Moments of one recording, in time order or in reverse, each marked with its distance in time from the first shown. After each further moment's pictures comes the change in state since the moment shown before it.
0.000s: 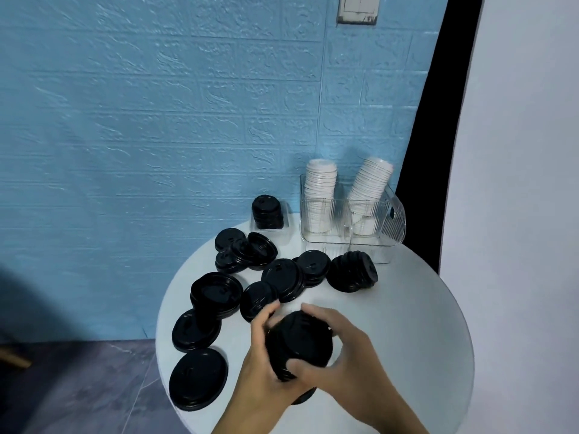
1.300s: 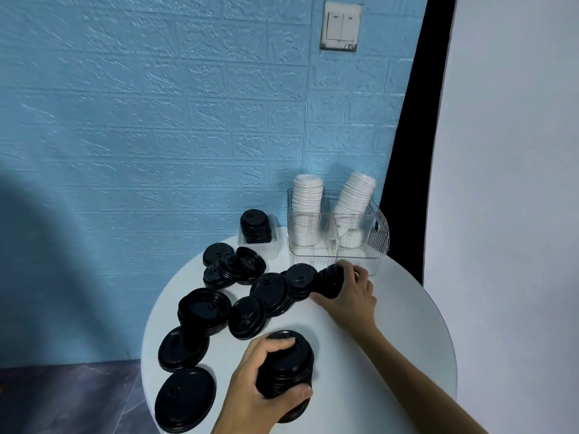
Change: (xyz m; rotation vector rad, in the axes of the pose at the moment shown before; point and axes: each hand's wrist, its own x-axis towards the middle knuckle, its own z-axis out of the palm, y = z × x) left_hand 0.000 0.003 -0.002 0.023 -0.040 0.022; right_hand 0.126 0.083 -0.032 -0.465 0.379 0.228
